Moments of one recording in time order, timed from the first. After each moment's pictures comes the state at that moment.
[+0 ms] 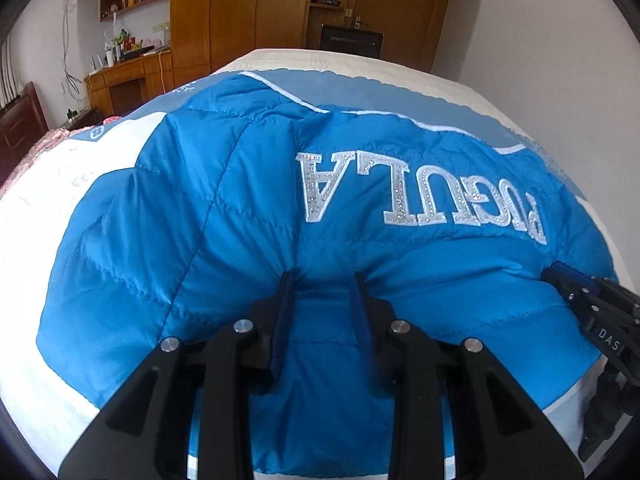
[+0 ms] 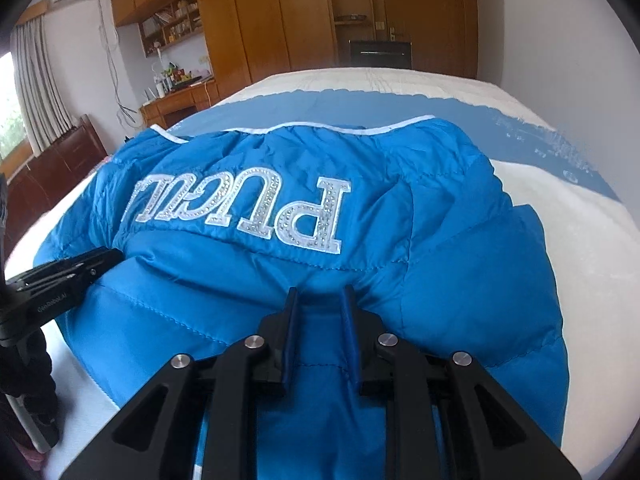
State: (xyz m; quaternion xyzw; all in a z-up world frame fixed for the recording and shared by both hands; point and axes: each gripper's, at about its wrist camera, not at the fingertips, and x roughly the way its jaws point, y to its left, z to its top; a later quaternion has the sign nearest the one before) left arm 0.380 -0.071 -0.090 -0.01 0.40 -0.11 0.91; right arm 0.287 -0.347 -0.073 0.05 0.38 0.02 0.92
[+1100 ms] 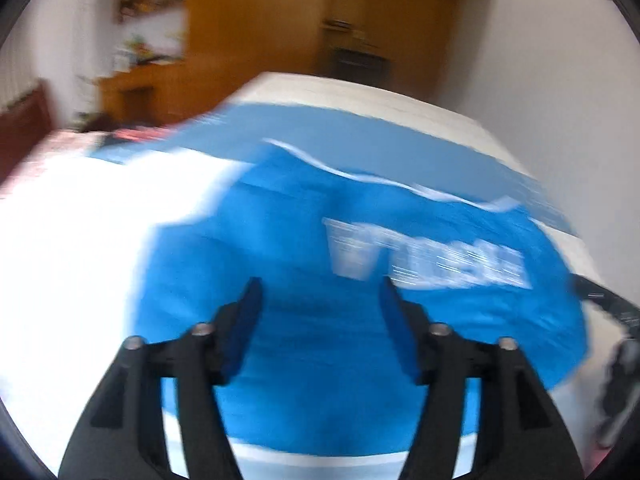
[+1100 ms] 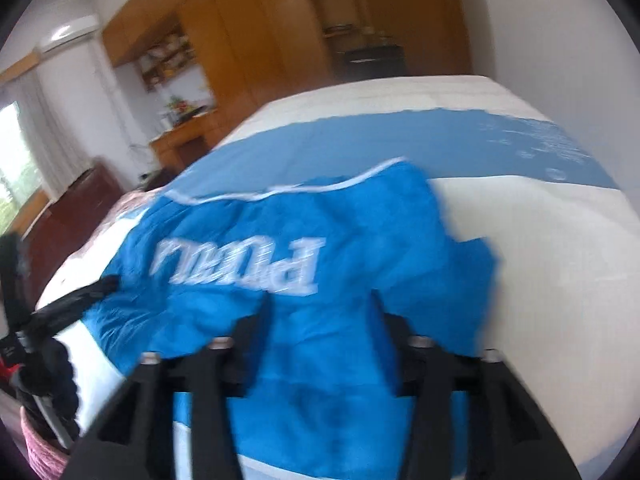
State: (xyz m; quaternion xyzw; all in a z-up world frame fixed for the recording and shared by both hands) left arm 0.372 -0.024 -0.024 -0.02 0.37 -0.07 0.93; right arm 0.273 -0.422 -0.012 0.14 0.37 0.03 0.92
